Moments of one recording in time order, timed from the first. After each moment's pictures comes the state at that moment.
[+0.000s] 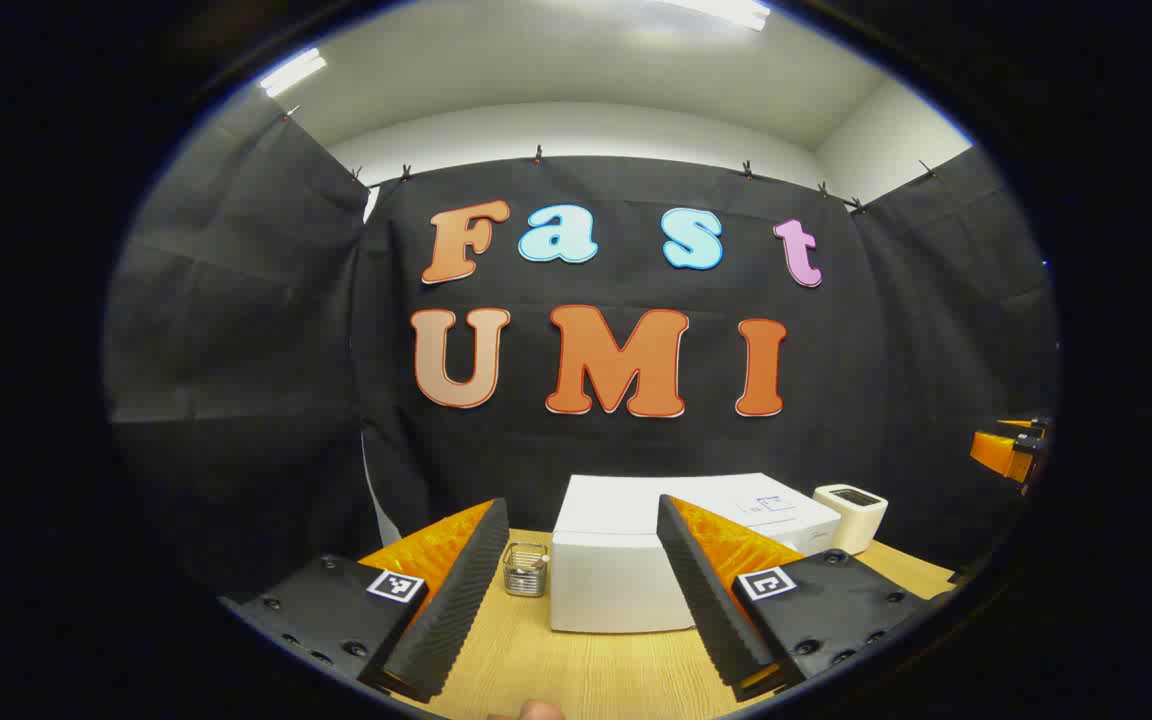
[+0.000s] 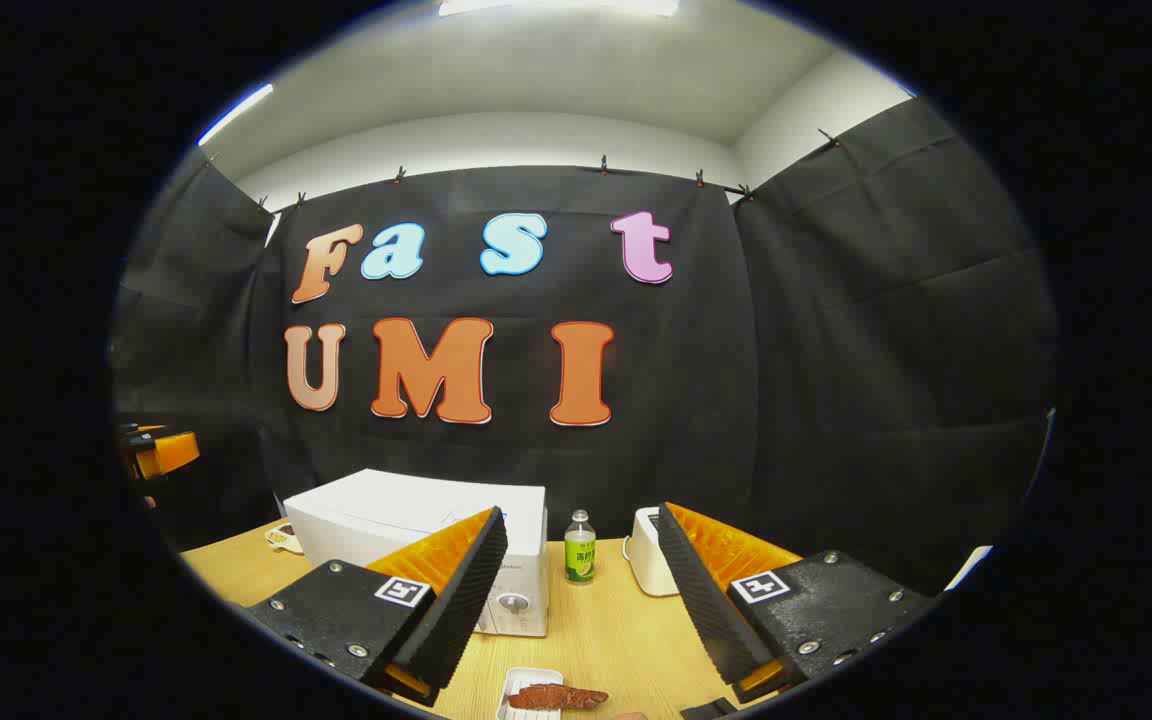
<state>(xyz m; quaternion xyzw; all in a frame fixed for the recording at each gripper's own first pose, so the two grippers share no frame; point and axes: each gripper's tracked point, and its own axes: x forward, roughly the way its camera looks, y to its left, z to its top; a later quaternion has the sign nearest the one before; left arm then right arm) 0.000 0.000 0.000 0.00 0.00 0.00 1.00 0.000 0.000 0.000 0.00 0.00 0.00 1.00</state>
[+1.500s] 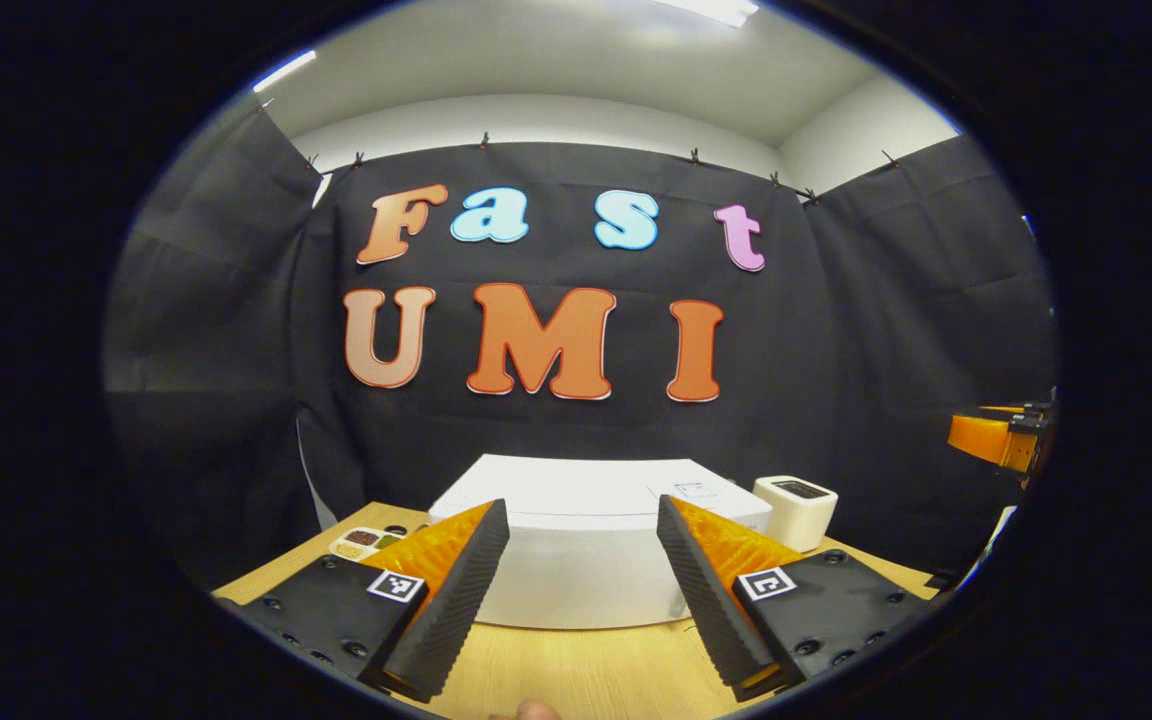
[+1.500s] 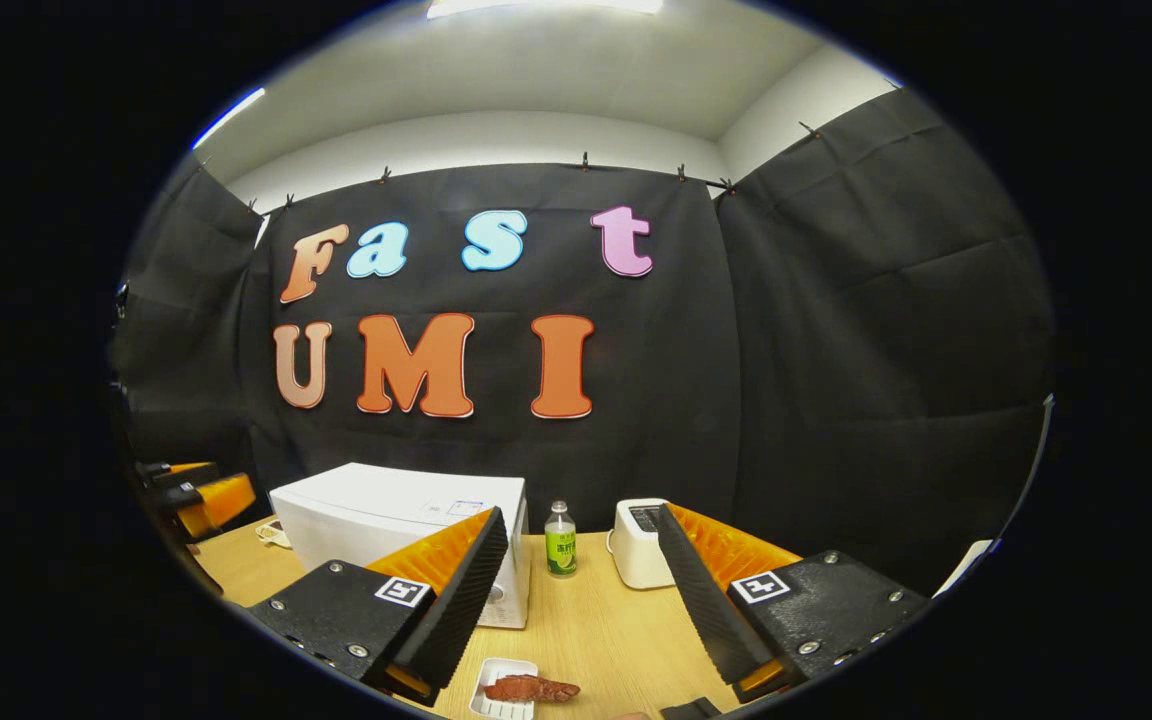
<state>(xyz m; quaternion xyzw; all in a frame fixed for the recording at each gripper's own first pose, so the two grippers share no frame) 0.022 -0.140 -0.064 0.00 0.01 -0.08 1.00 -0.007 -0.043 -0.021 0.01 0.00 -0.02 1.00</state>
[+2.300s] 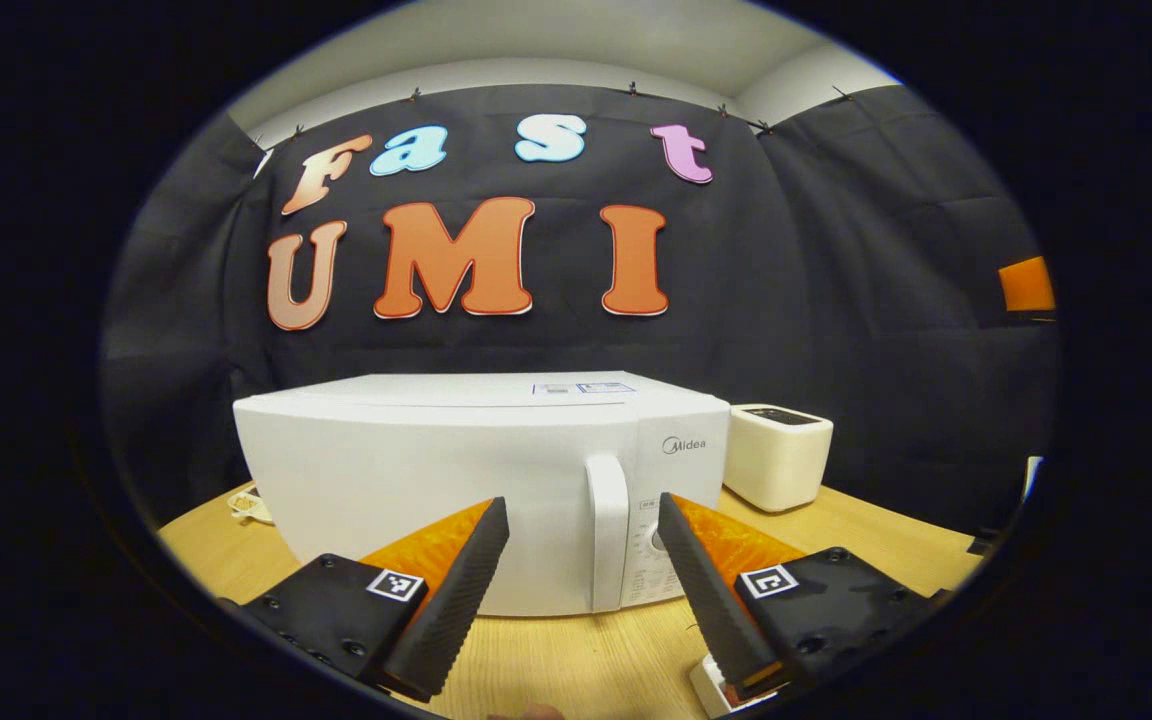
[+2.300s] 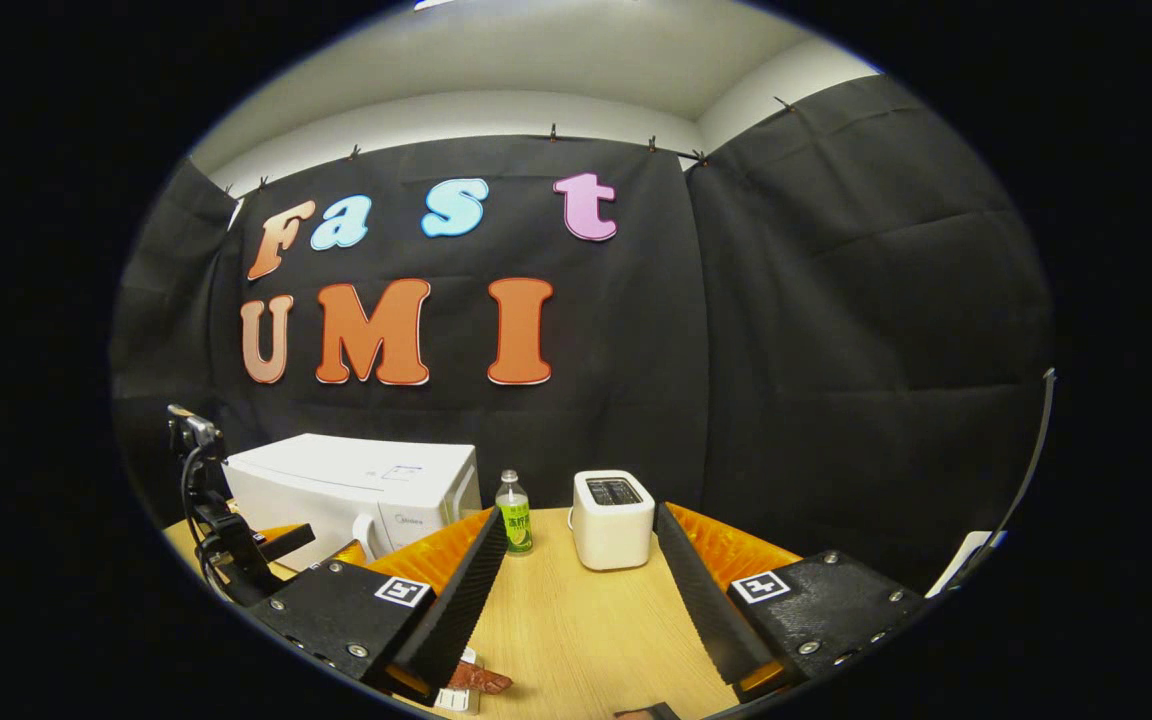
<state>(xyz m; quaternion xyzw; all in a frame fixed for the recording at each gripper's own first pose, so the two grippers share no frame) 0.113 -0.273 -0.216 0.03 0.06 -0.10 0.99 0.020 -0.105 -0.079 0.01 0.04 -0.05 1.00</state>
